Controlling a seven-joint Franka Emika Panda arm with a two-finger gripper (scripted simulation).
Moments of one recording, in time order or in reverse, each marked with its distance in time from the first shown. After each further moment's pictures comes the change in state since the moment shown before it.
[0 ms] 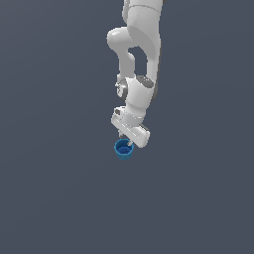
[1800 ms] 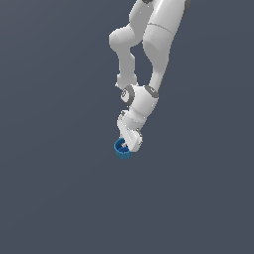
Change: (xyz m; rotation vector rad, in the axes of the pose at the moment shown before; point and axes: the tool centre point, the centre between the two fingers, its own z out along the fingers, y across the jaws) arm -0.008 0.018 0.033 -0.072 0.170 0.396
